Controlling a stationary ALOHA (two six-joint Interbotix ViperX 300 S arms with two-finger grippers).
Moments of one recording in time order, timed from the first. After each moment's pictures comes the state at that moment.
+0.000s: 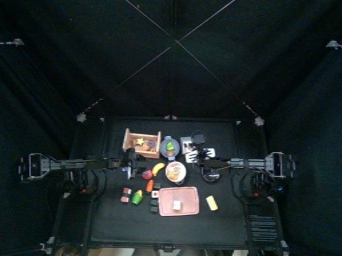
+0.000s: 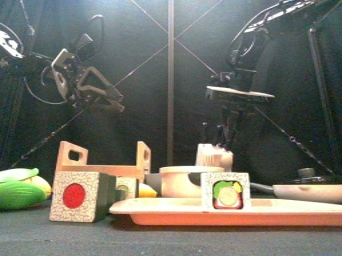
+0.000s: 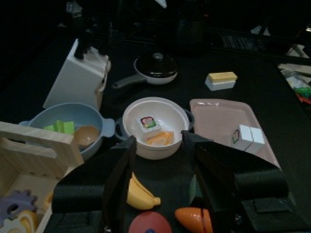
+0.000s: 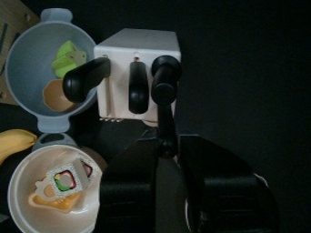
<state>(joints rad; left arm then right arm) 0.31 -0.44 1.10 0.57 -0.46 -0.52 -0.16 -0.12 0.50 -0.68 0.99 1.53</state>
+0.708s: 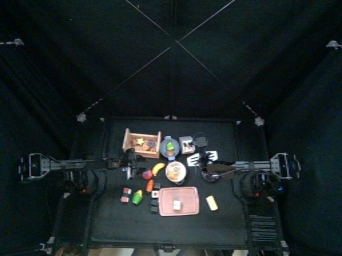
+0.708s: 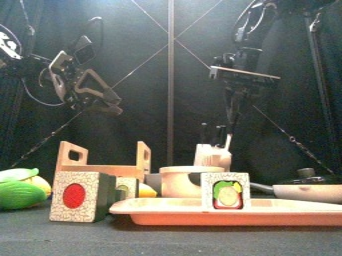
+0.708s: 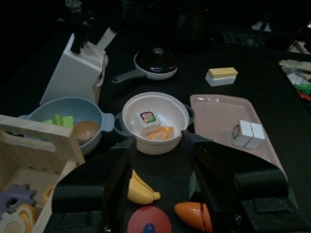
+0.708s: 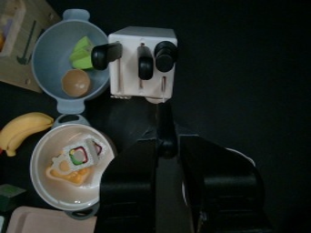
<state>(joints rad) 0.31 -0.44 1.11 0.57 -0.46 -0.52 -0.02 -0.21 0.46 -0.66 1.13 1.53</state>
